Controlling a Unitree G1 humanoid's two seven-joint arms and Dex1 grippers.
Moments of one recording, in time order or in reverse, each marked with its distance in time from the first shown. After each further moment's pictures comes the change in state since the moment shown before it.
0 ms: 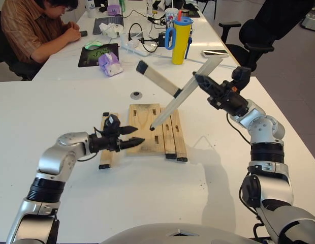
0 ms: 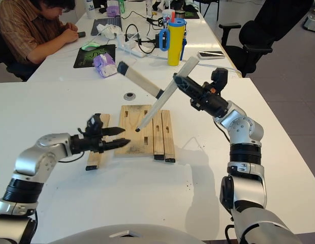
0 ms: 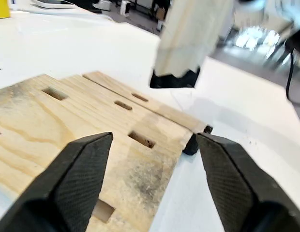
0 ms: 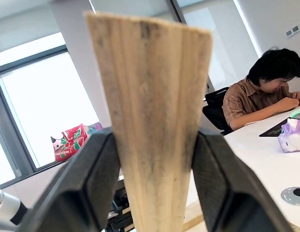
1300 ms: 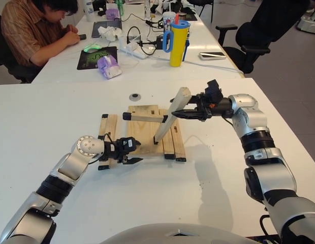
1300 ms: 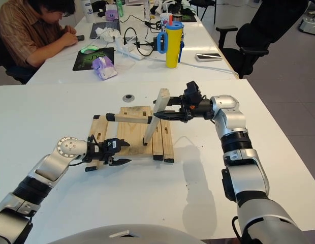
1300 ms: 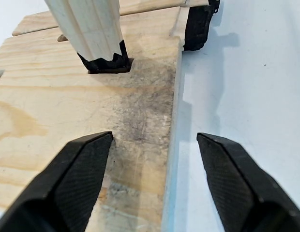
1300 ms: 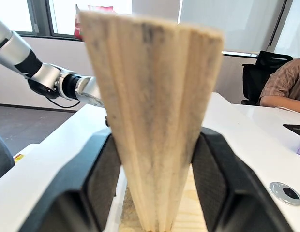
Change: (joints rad) left arm -0.036 0.060 -0.254 0.119 0.399 -0.295 -0.013; right arm -0.085 -0.072 0.307 0.125 -0.314 -0.504 0.329
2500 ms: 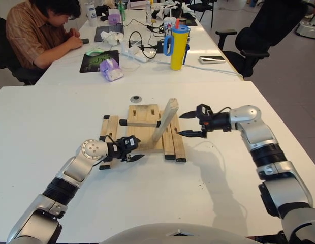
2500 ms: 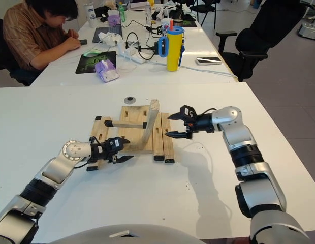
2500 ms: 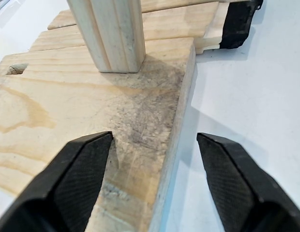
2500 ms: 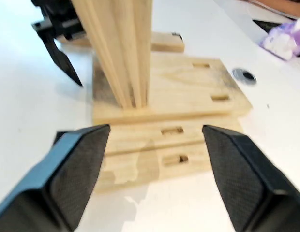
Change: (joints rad) left arm 0.012 -0.049 0.002 0.060 0.035 -0.015 0.129; right arm 0.166 -0.163 0.138 -0.110 -0.400 -0.003 -0.366
